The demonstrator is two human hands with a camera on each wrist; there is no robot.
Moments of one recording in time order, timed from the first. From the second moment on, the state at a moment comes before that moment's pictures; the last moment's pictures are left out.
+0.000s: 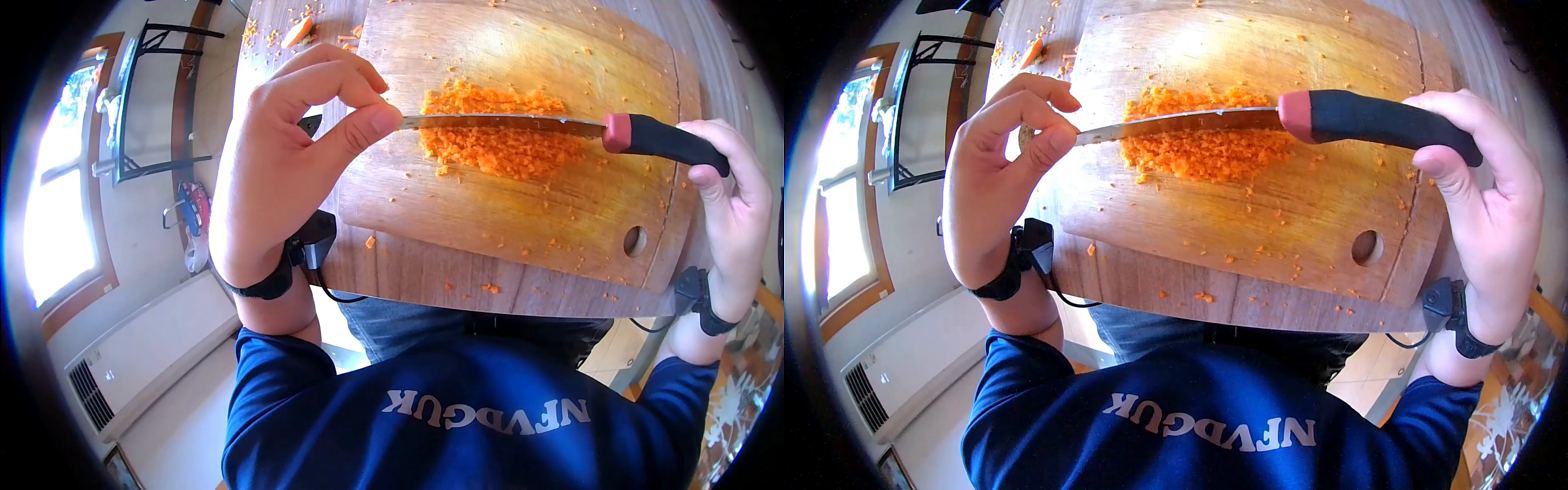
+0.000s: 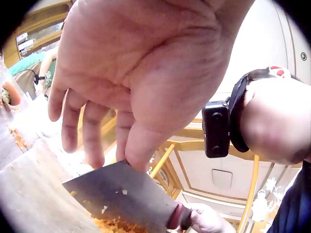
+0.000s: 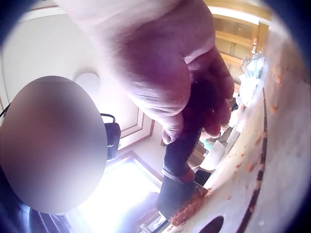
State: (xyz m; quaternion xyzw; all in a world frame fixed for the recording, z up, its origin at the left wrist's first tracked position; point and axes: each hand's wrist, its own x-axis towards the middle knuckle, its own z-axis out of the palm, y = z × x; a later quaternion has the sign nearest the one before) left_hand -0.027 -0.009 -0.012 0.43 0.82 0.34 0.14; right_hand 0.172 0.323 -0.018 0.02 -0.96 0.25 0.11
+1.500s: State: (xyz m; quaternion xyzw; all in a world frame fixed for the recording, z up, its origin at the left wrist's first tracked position) left_hand -0.019 -0.004 -0.005 0.44 0.82 0.36 0.10; right_hand 0.166 0.320 -0.008 0.00 -0.94 0.33 0.06
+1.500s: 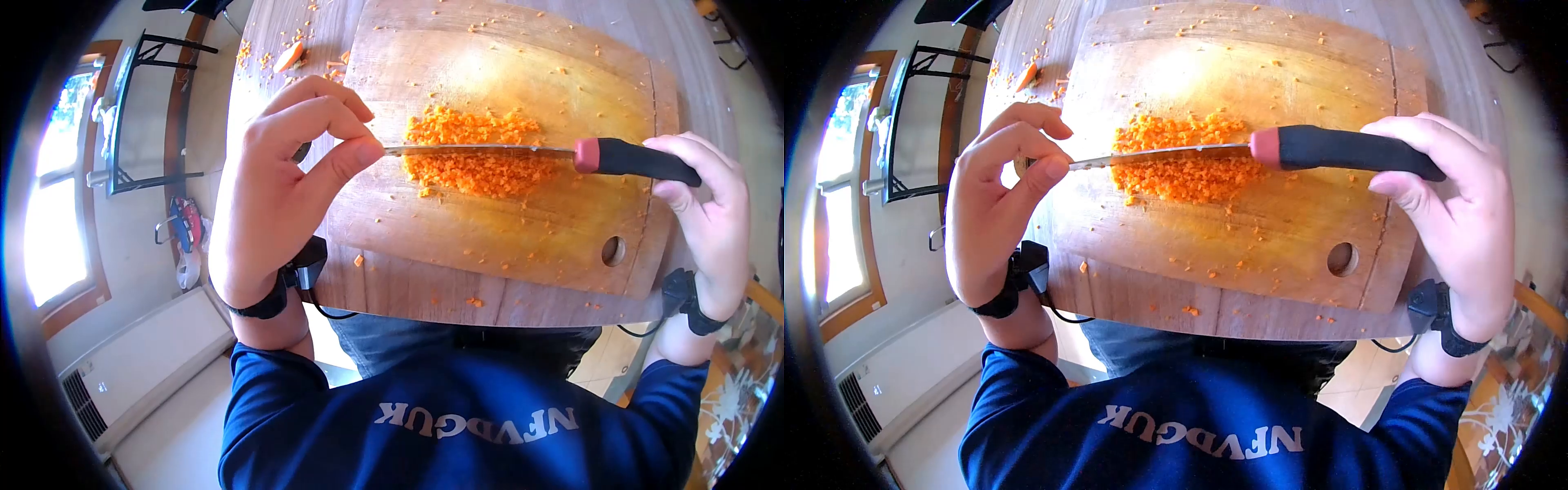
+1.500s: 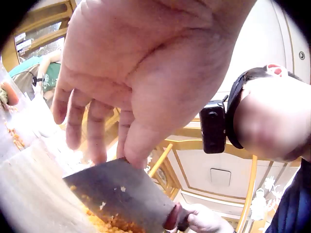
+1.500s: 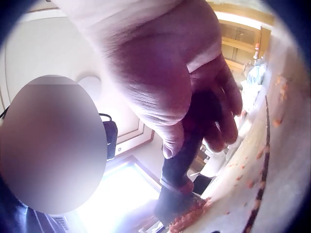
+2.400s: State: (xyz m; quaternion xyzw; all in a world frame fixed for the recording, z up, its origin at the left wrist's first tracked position) left_hand -0.029 -0.012 -0.017 0.42 0.83 0.35 0.14; right_hand 0.170 0.322 -0.015 0.08 -0.94 0.30 0.16
